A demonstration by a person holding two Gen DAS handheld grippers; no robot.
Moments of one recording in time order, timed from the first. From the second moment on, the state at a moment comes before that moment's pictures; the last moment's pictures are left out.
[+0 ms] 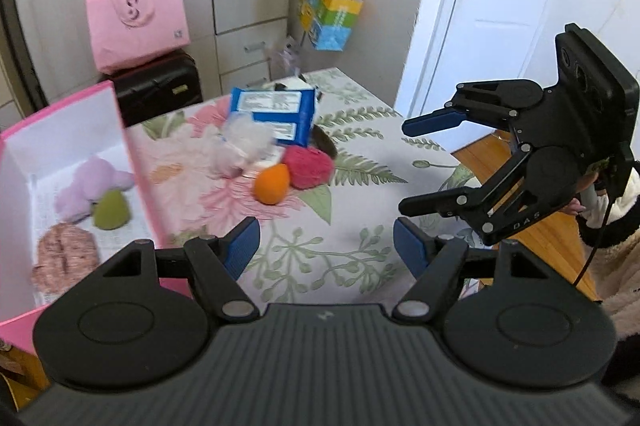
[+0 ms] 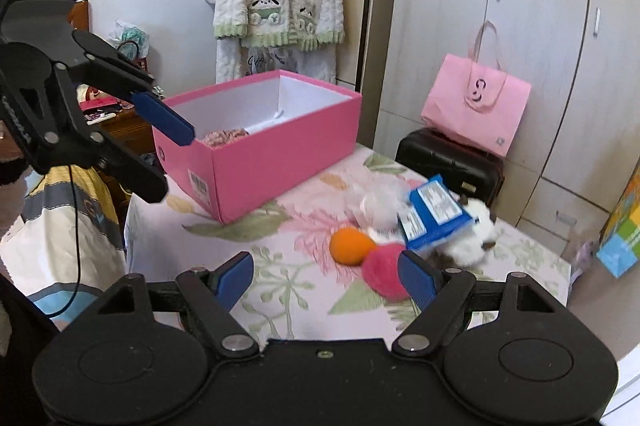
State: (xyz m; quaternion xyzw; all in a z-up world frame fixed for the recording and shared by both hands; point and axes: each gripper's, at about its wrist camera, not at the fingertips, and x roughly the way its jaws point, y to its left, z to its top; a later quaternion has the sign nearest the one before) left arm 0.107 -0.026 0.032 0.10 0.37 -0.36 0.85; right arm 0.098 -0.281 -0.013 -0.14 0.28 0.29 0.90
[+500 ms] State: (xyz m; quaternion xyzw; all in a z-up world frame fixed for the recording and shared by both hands) left arm 0.161 -0.074 -0.027 0.08 0.34 -0.33 0.88; right arm 0.151 -0.293 -0.086 -0.17 0.25 0.29 0.91
